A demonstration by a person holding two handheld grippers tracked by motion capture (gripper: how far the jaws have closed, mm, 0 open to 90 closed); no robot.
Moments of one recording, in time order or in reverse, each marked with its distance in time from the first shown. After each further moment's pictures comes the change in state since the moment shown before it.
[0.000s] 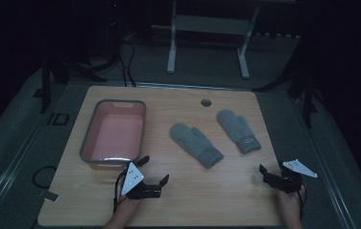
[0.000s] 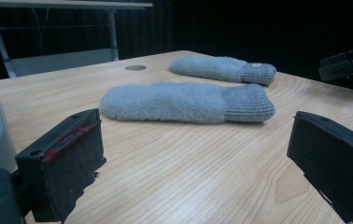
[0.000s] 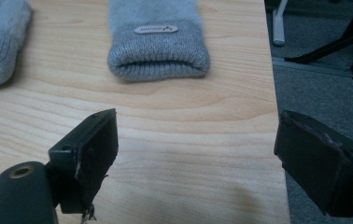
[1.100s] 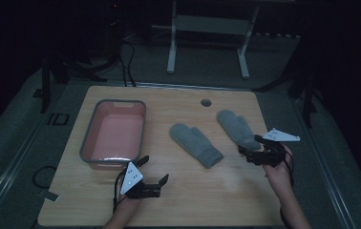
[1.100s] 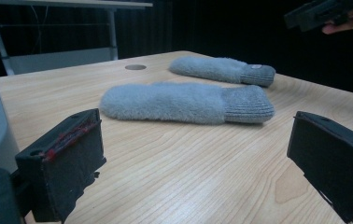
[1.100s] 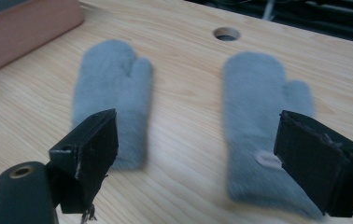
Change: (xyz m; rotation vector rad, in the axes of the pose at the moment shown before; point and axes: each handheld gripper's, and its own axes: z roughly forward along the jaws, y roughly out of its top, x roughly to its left) left arm 0.002 0.000 0.000 -0.004 -0.004 -0.019; right arm 0.057 0.110 0.017 0.041 0.315 -0.170
